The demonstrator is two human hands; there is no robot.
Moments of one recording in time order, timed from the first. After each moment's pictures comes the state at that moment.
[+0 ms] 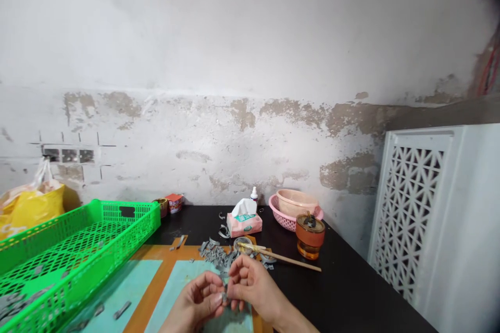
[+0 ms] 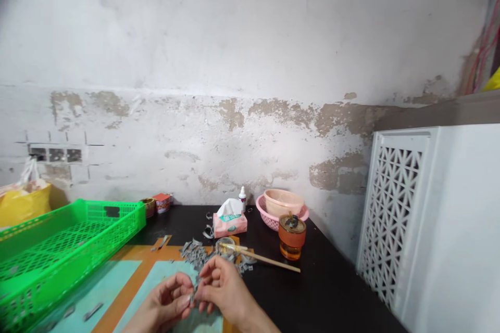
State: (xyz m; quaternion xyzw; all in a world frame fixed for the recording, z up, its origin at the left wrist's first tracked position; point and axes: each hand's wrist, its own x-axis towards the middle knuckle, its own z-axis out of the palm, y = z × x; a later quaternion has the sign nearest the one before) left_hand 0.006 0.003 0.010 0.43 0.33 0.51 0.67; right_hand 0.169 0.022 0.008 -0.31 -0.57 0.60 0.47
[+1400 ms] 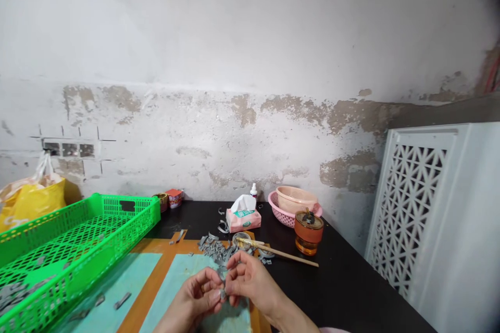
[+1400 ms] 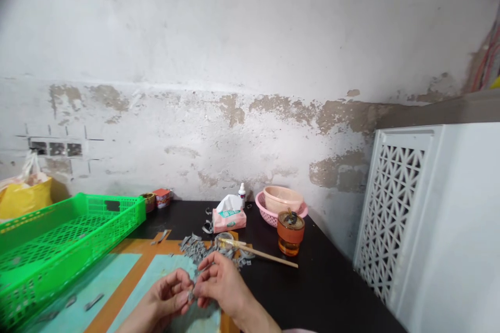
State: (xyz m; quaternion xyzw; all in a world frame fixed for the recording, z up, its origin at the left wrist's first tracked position) left_hand 0.006 0.002 0.009 0.44 0.31 0.48 0.70; right_hand 0.171 0.015 0.014 -0.30 -0.53 0.64 0.47
